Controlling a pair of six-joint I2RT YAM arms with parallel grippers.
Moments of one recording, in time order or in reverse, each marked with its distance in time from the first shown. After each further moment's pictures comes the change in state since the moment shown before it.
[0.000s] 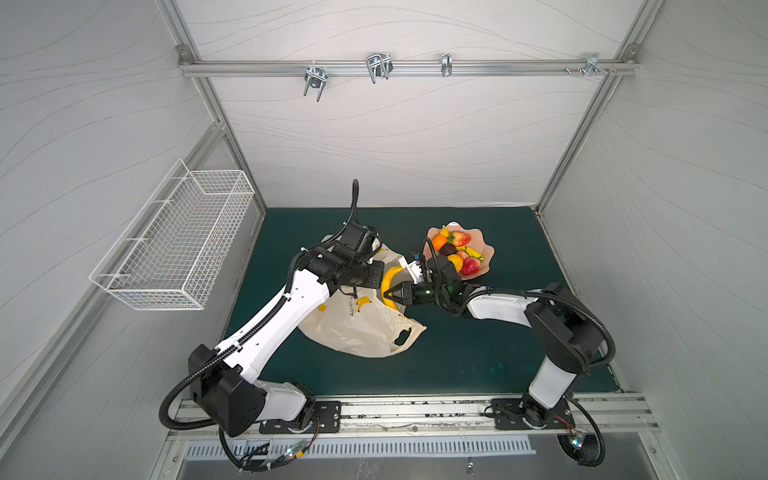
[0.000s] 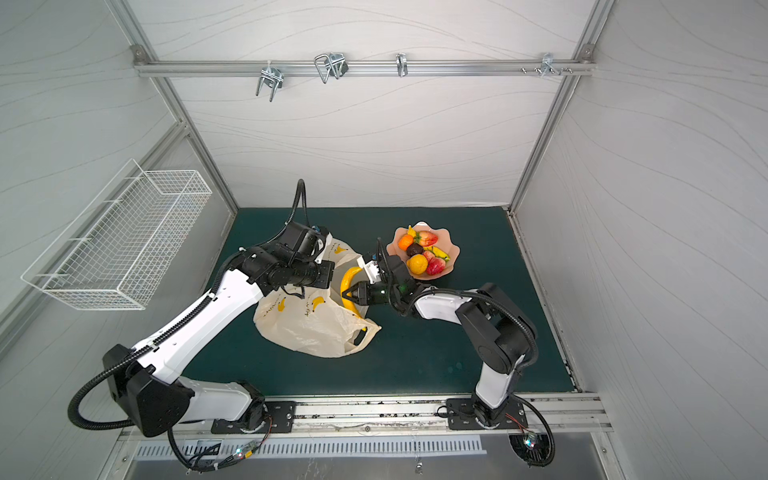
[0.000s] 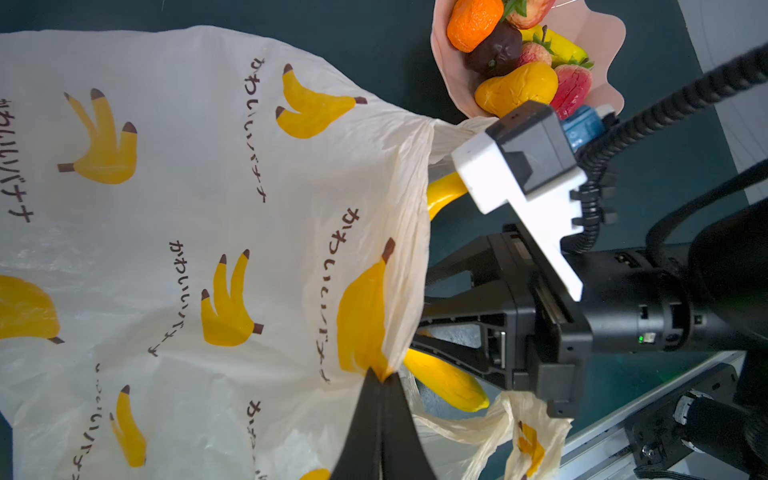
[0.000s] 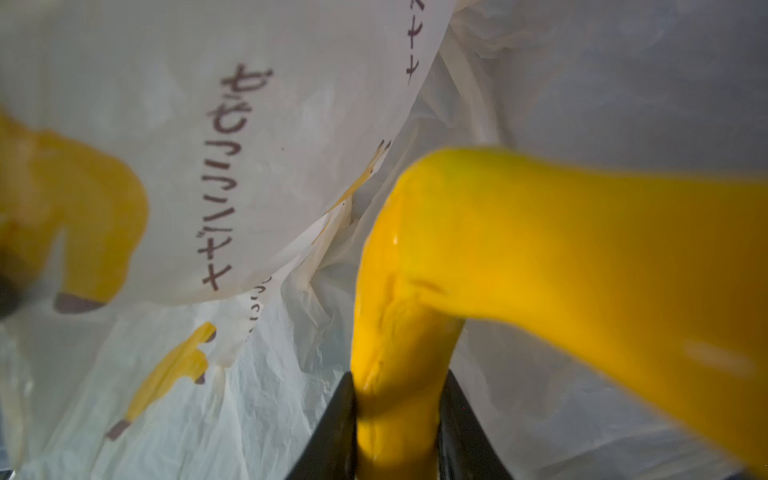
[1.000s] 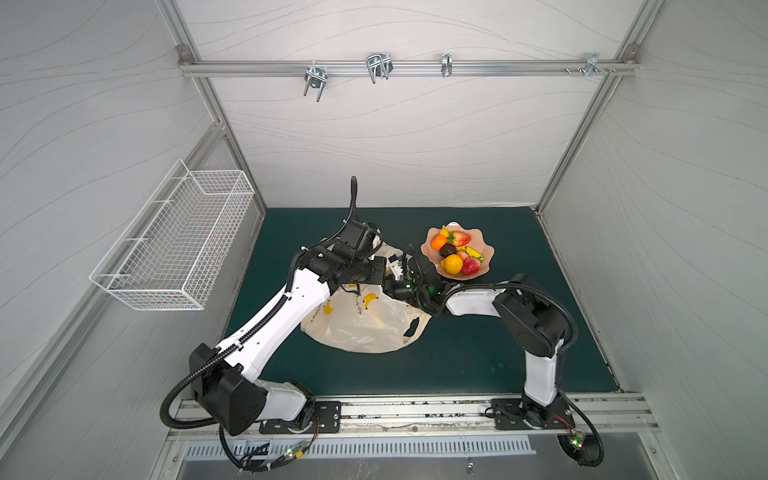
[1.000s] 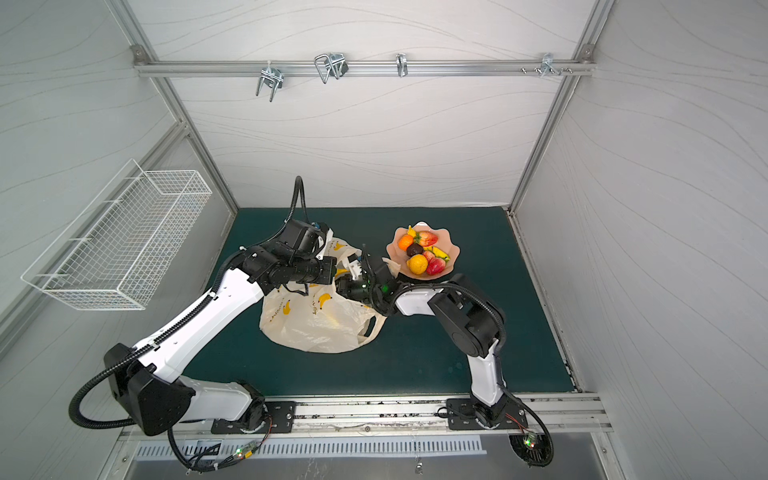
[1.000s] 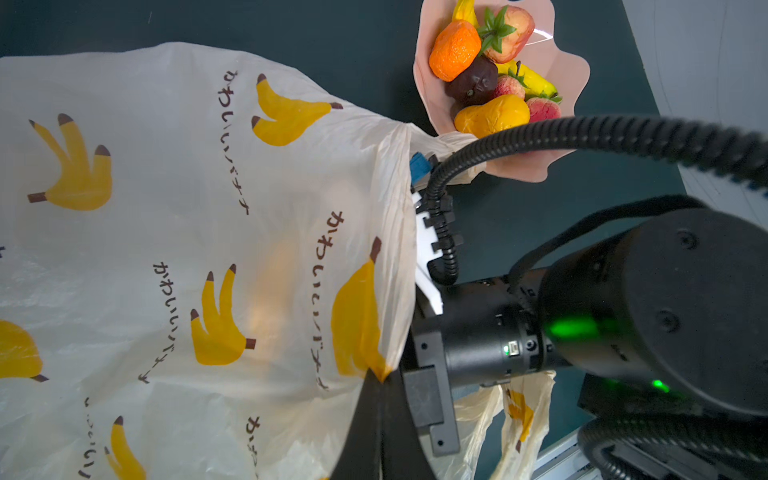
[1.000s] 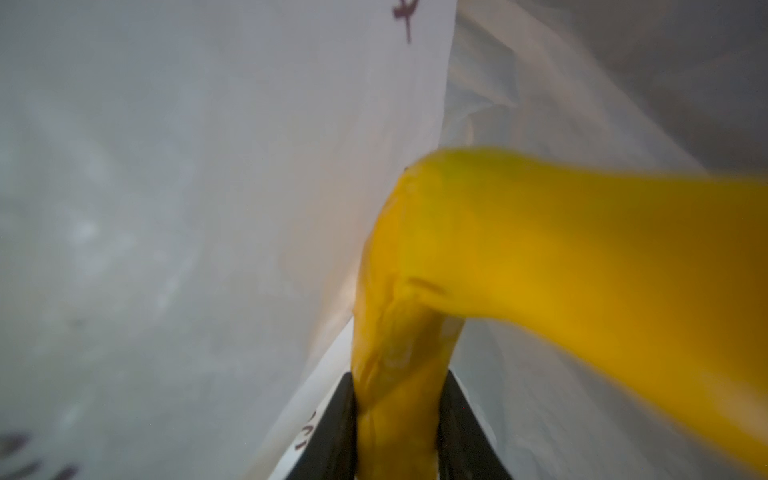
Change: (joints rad) left arm -0.002 0.003 0.008 0.057 0.027 -0.050; right arm 0.086 0.201 0.159 0.174 -0.051 0.442
